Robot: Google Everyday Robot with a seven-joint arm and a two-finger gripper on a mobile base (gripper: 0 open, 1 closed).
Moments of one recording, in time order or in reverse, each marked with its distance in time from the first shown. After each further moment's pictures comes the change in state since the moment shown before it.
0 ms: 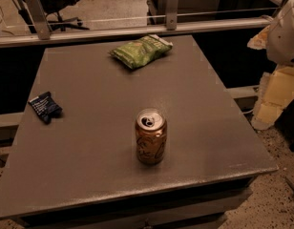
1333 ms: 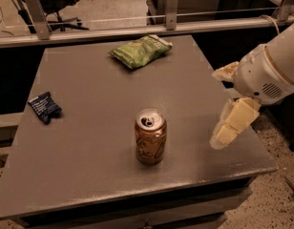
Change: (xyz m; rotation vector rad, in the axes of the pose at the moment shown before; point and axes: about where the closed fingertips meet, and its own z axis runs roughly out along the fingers) arm -0.045 0.031 0.069 -0.150 -0.341 0.061
